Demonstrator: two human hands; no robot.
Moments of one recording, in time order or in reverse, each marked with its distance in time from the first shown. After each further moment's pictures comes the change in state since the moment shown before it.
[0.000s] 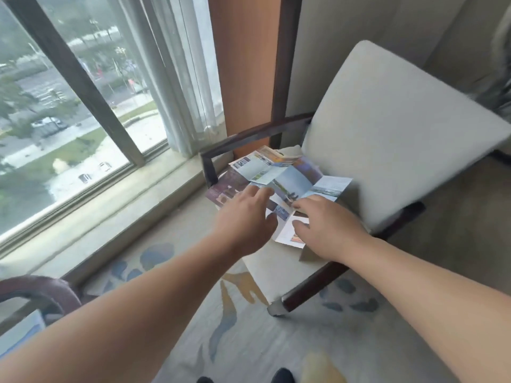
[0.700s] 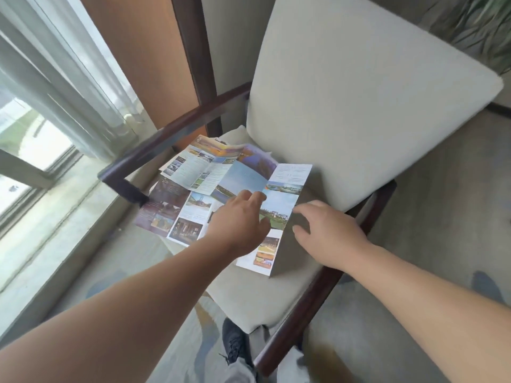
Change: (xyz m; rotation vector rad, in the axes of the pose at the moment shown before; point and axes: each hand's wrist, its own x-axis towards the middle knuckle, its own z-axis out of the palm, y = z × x) left_hand 0.178 0.016 0.130 -0.007 -0.307 0.138; right_hand 0.096 0.144 0.036 0.107 -0.010 0.296
